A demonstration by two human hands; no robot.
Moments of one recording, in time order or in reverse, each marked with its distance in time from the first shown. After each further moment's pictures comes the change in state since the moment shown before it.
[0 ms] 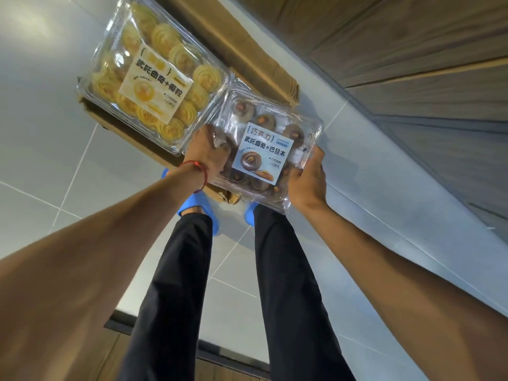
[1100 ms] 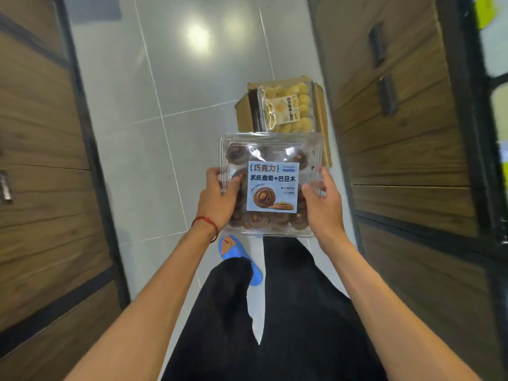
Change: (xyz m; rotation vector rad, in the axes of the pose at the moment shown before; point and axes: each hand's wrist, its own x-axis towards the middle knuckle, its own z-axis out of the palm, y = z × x) left_hand -0.442 -0.050 -0.007 -0.857 0.583 -0.158; right_hand -0.316 -0.060 -0.163 -0.054 -0.444 -0.535
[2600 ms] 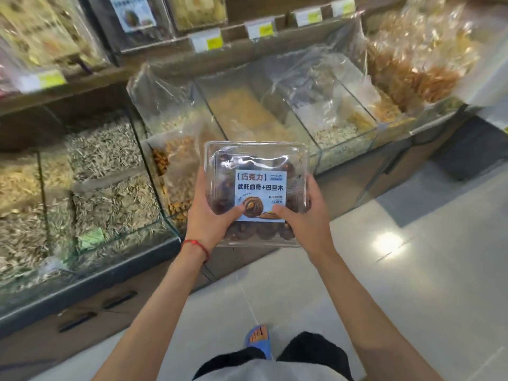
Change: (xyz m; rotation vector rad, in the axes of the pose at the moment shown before) left_hand -0.284 -0.156 -0.477 -0.684 1.336 0.093; right_hand -0.366 -0.221 0.470 -0.368 -1.270 -0.845
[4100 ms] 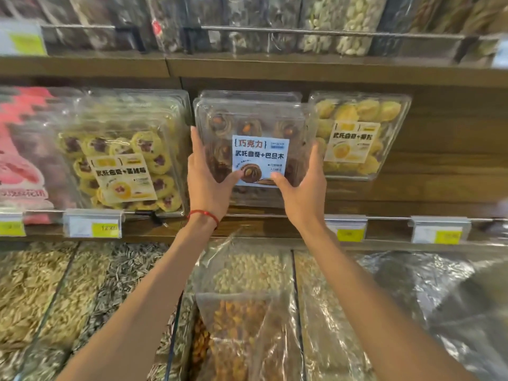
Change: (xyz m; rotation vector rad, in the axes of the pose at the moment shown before) left_hand 0.580 0.064 -0.197 0.252 0.713 0.106; right_hand 0.557 -0.184 0.392 -0.188 -0.268 -0.439
